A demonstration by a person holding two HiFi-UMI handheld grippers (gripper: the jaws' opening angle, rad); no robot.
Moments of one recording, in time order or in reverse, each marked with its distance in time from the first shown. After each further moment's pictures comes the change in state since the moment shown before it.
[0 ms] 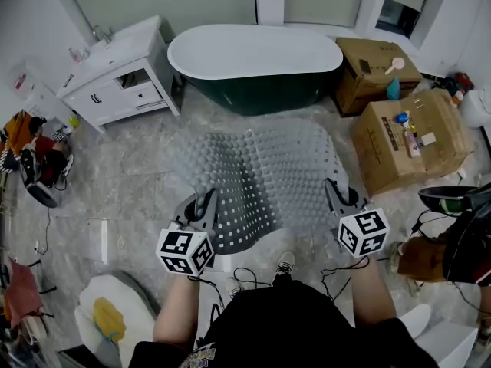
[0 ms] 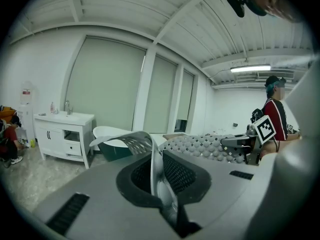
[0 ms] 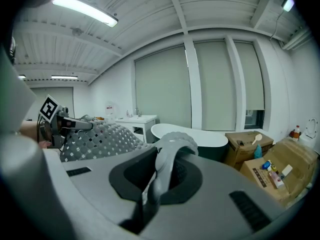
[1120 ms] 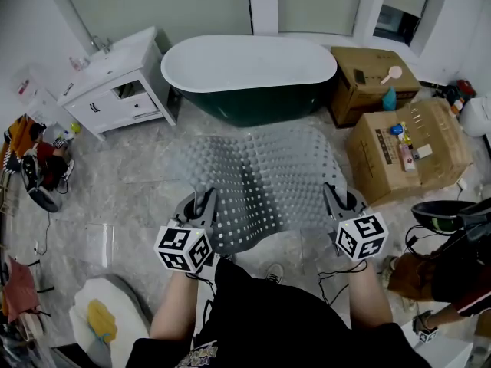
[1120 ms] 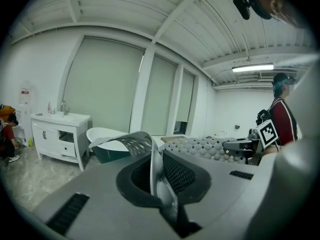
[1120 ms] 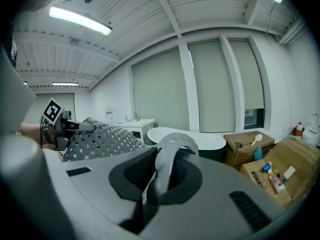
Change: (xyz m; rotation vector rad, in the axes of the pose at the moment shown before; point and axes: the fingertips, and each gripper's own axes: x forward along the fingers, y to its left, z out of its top) left arm 0.074 -0.065 0.027 -0.008 -0.015 0.012; right arm -0.009 -0.098 0.012 0.038 -0.043 0.029
